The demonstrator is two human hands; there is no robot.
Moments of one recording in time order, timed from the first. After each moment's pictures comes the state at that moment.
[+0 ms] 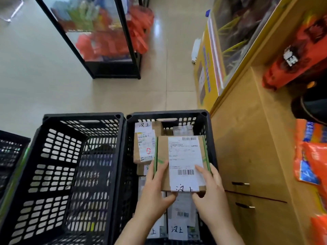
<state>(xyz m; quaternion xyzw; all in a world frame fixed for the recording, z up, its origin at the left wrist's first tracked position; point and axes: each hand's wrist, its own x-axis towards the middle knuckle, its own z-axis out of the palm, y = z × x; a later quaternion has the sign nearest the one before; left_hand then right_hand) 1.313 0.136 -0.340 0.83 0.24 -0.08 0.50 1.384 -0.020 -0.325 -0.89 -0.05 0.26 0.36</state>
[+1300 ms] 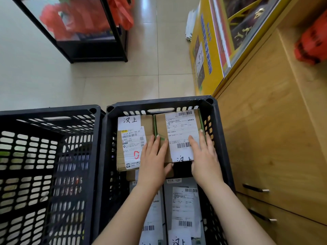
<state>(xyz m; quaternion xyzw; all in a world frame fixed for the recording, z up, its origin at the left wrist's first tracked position) 1.411 0.173 -0.473 0.96 0.14 -0.08 0.22 1.486 0.028 -0.436 -0.95 -0.18 0.24 0.10</state>
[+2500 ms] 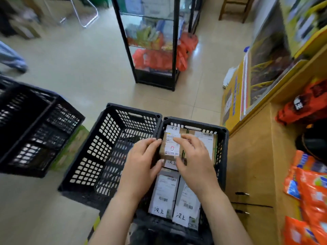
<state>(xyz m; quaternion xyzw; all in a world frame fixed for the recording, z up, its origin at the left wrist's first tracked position) 1.234 0.180 -0.168 0.92 0.25 0.17 0.24 1.355 0.058 -0.148 -0.85 -0.41 0.11 0.30</state>
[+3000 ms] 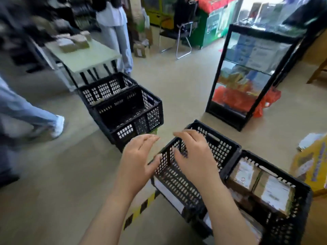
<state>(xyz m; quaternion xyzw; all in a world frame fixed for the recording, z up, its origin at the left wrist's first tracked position) 0.922 0.239 -0.037 0.84 0.43 0.31 0.12 1.093 0.189 -0.022 -0.69 -0.63 0.08 0.35</state>
